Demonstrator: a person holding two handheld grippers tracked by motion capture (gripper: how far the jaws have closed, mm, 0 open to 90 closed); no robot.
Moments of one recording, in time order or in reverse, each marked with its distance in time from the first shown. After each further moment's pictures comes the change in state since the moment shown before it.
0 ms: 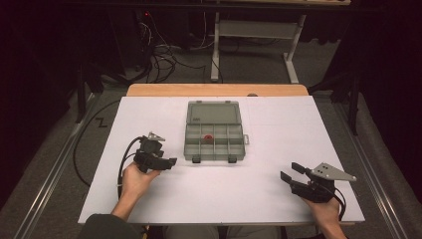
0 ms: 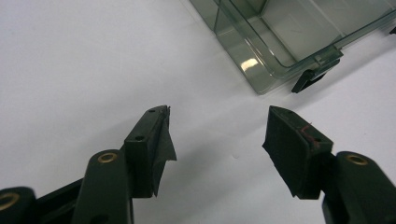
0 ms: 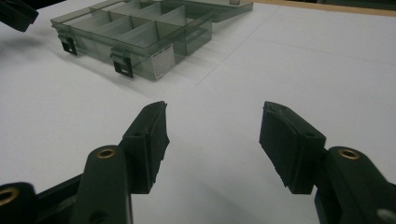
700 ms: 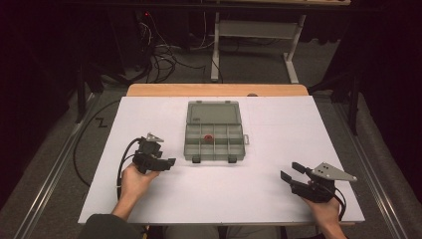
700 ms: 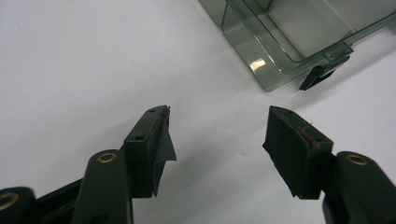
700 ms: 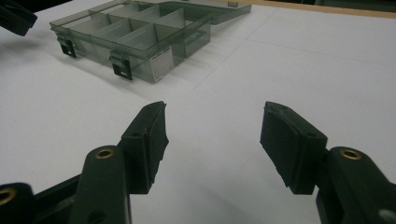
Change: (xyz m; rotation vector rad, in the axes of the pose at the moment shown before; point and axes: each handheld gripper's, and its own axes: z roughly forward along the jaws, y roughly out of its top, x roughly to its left) left arm 0.003 -0.003 0.001 -0.016 0.010 -0.006; right arm 0.000 0.001 0.000 -0.005 -0.006 0.005
